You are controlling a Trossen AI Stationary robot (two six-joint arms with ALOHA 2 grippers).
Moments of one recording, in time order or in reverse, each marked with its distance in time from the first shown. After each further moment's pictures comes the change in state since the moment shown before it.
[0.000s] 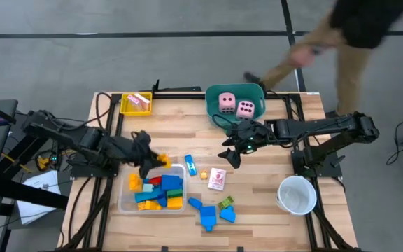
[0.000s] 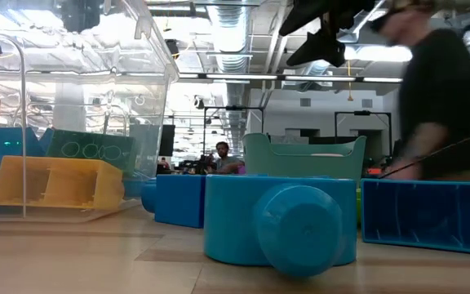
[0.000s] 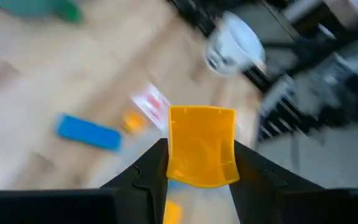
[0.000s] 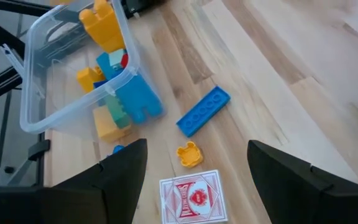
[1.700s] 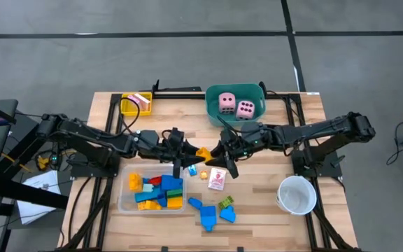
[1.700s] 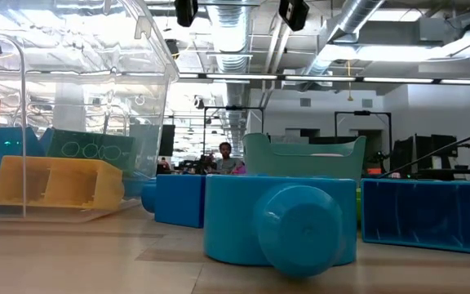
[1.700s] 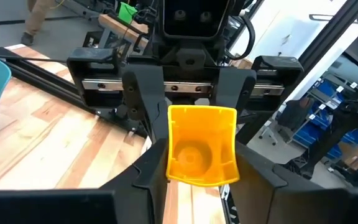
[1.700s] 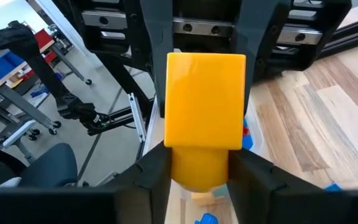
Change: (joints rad) left arm 0.152 0.400 0.000 0.888 0.157 0.356; right arm 0.067 0.051 0.000 0.457 -0.170 -0.048
